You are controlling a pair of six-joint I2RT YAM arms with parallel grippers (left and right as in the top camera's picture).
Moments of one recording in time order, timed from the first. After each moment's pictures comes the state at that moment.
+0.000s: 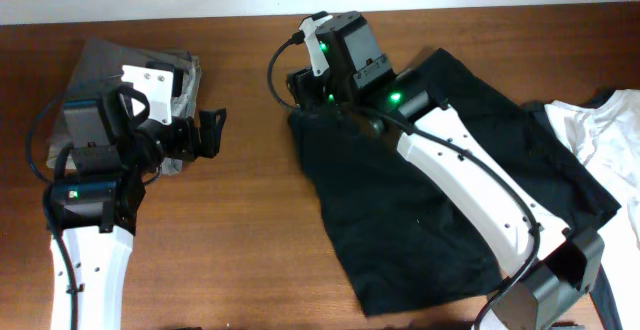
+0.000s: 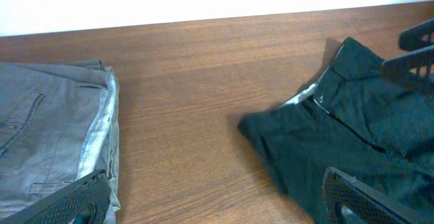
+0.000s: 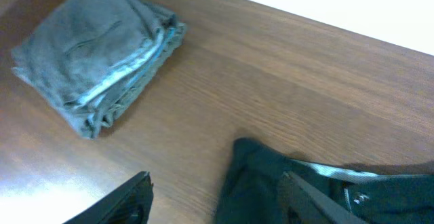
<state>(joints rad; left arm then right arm) 0.07 1.21 1.20 -0.65 0.37 0.09 0.58 1.78 1.77 -0.71 -0.04 0.16</state>
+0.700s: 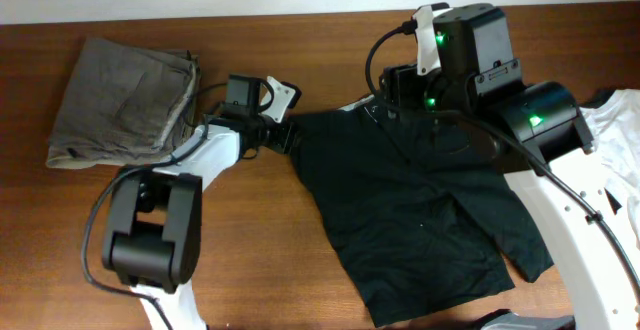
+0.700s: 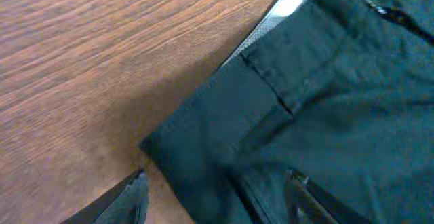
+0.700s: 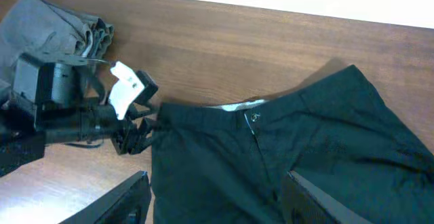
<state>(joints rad) -0.24 2.00 1.22 -0.21 0.41 0.16 0.39 1.49 1.81 -1.08 0.01 0.18</state>
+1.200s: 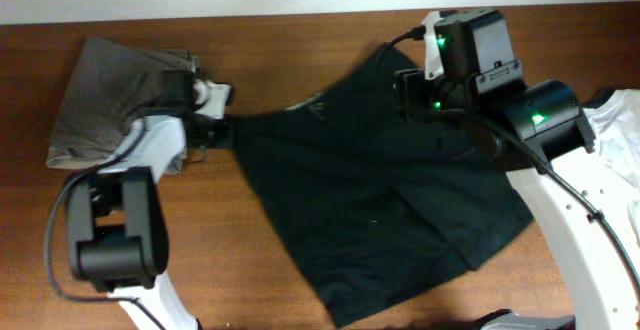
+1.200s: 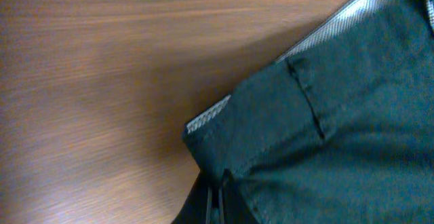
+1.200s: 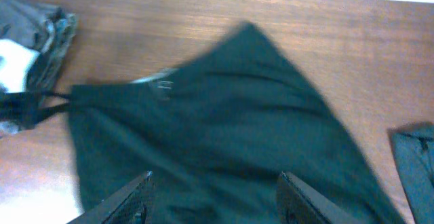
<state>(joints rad) 0.05 1.98 1.29 -0.49 0.35 0.11 0.36 1.50 1.81 -1.15 0.08 0.22</state>
